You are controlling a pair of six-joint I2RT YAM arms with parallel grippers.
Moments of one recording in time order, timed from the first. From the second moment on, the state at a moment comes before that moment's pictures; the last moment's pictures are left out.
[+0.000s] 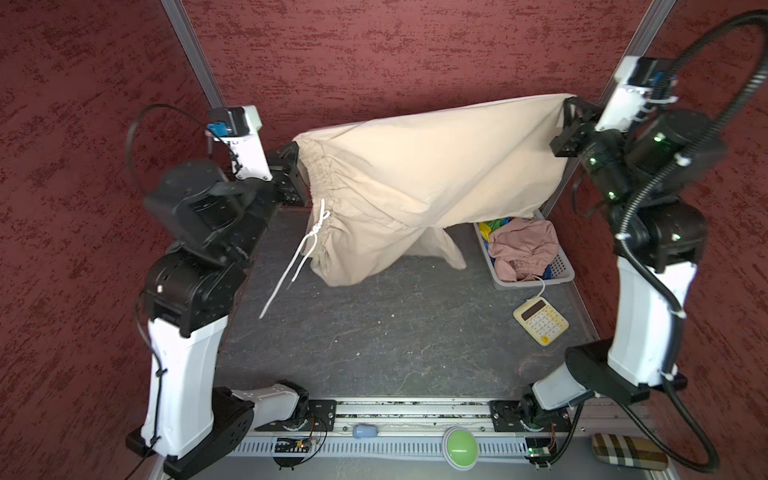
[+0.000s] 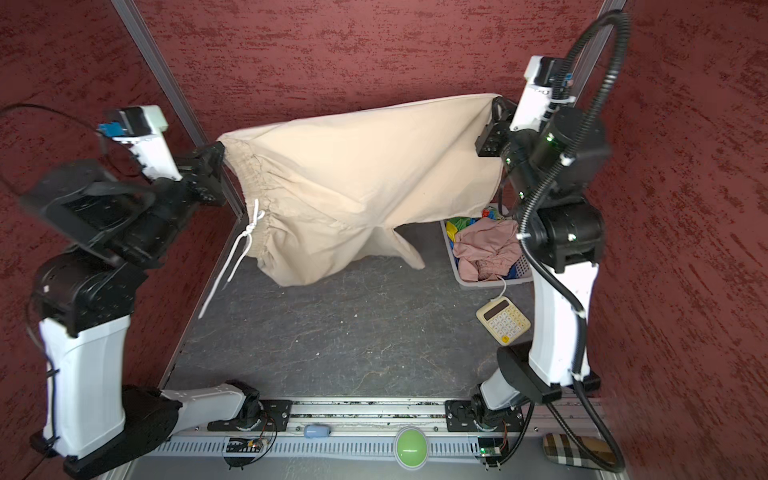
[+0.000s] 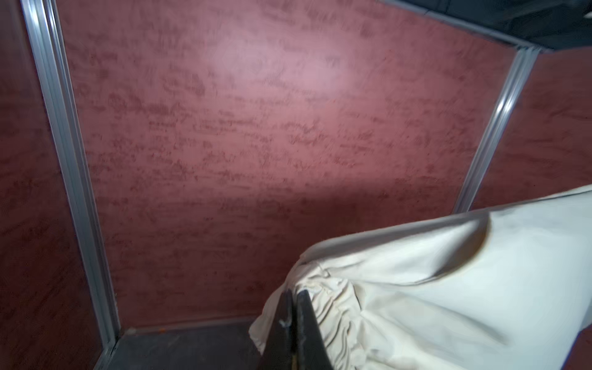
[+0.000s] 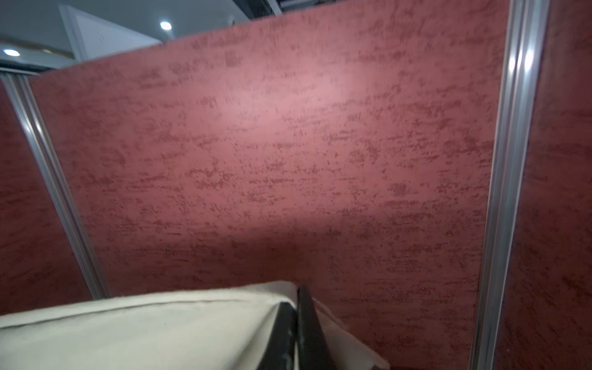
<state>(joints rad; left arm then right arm) -0.31 1.30 2.09 -0.80 -0.14 -0.16 0.18 1.68 2.58 -0.77 0.06 0.11</state>
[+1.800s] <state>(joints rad) -0.17 1.55 1.93 -0.76 -0.02 -0.24 0.07 2.20 2.56 -0.67 -0.20 0.23</state>
